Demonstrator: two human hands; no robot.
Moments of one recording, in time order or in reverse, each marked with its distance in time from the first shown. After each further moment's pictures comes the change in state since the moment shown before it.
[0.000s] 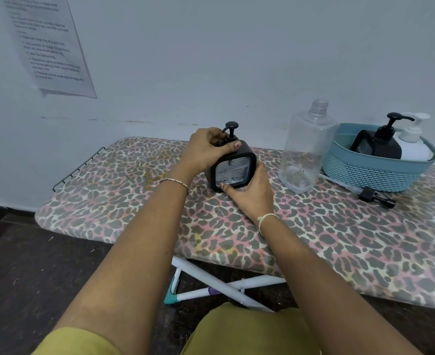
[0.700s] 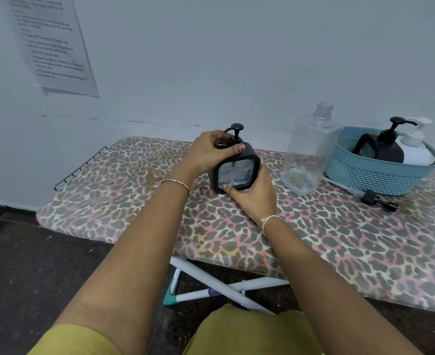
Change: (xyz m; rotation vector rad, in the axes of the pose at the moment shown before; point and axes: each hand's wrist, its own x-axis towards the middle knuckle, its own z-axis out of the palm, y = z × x) left_hand 0.000 -0.004 -0.003 -0.075 -0.106 -0.022; right_hand 0.000 0.001 -0.001 0.033 0.001 -0.014
